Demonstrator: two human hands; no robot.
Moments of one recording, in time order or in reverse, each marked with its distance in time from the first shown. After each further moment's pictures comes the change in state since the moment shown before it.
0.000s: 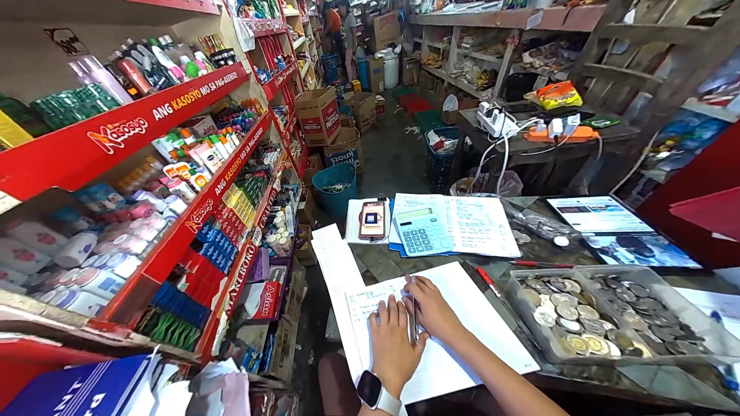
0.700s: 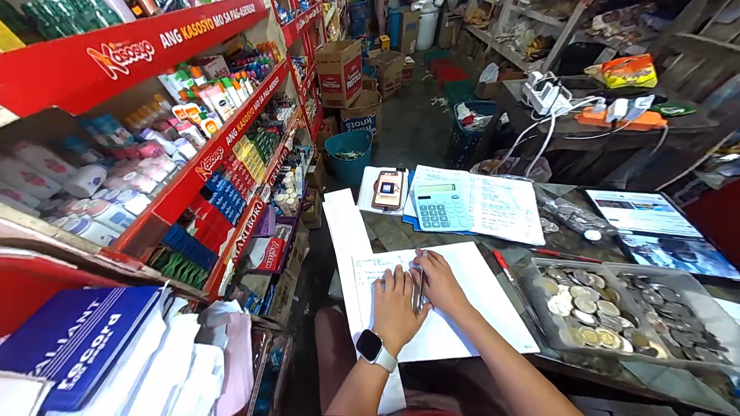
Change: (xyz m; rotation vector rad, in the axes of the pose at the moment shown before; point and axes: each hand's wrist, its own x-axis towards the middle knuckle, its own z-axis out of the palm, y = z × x) left_hand -0.003 0.006 -0.004 -0.038 -0.028 0.005; right_hand -0.005 0.004 -0.003 0.010 0.038 -0.048
